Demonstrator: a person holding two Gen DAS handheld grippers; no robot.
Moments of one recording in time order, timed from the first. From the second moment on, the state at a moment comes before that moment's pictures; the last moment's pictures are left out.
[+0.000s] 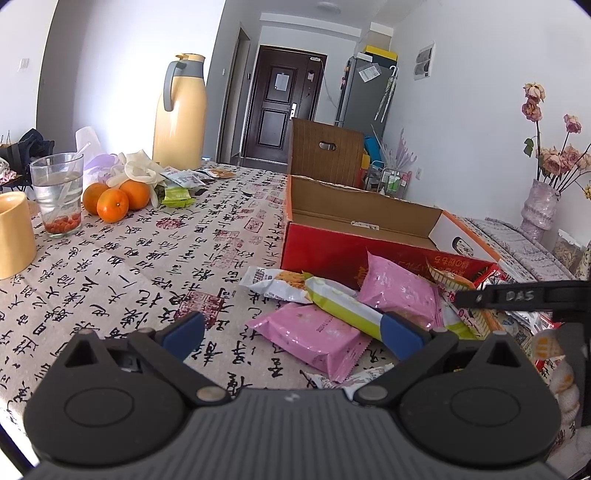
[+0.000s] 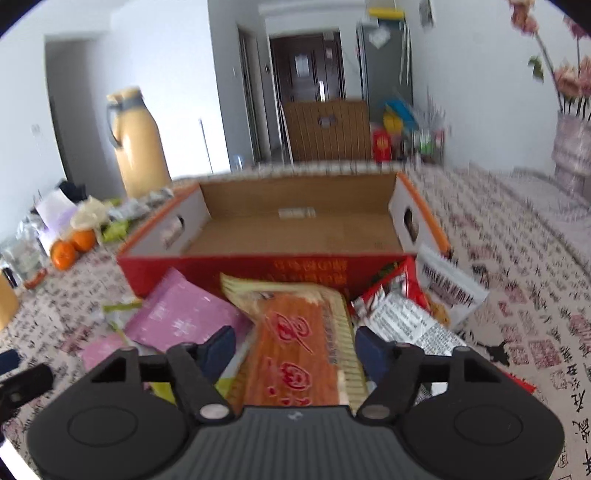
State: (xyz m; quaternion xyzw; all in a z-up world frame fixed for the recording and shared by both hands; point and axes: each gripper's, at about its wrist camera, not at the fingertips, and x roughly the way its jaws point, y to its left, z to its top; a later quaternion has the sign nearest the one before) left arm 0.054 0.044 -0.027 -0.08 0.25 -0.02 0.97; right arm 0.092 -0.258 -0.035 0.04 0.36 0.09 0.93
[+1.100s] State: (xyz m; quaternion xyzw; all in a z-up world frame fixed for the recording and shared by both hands) left arm 0.039 -0.035 -0.023 -0.04 0.28 -0.04 0.96; right arm 0.007 -0.309 -0.019 0.09 0.24 0.11 0.96
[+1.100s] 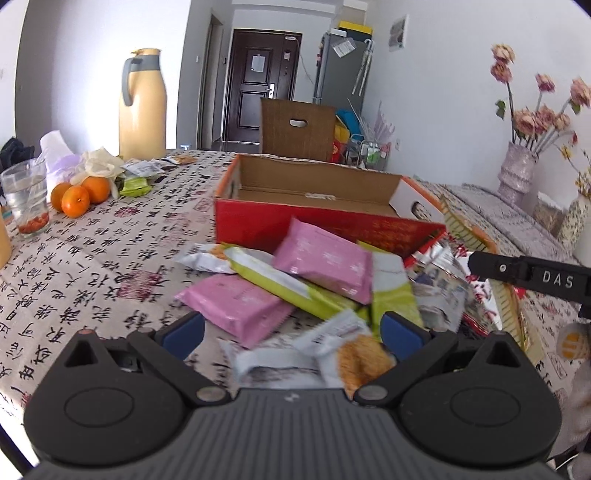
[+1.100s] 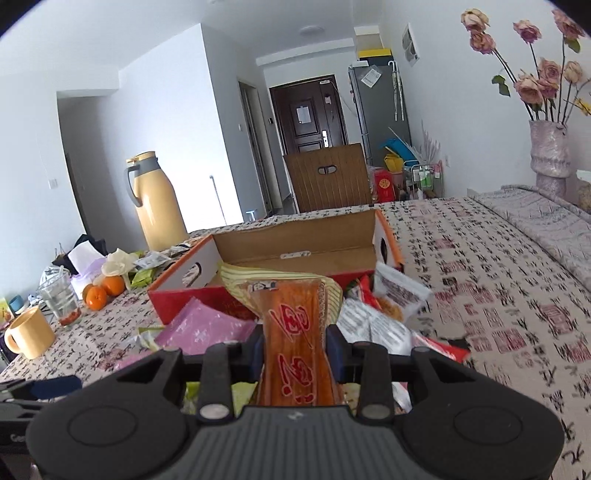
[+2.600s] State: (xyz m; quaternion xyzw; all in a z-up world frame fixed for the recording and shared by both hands) left arm 0.049 -0.063 -0.003 0.00 0.26 -0.04 0.96; right arm -0.006 -0.313 -0.010 0.08 0.20 0.11 0.97
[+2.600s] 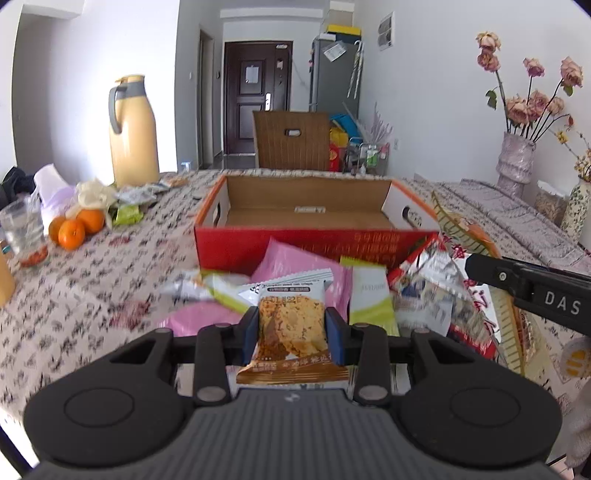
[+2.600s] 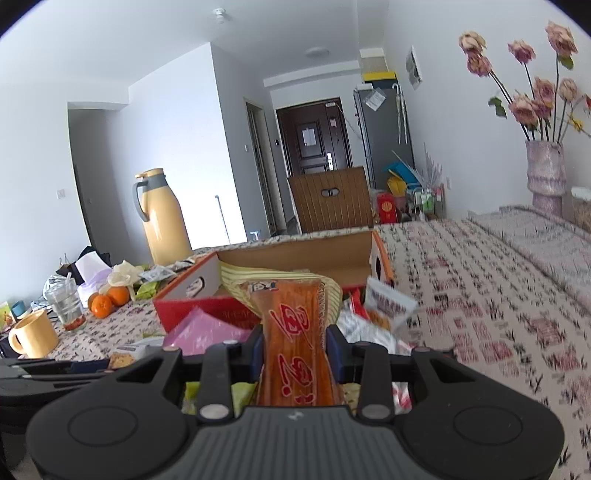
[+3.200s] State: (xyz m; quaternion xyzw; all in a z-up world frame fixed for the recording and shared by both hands) left arm 0.151 -0.053 0.061 0.02 0.19 -0.04 0.98; right arm 0.098 -0.287 0.043 0.02 0.18 0.10 0.98
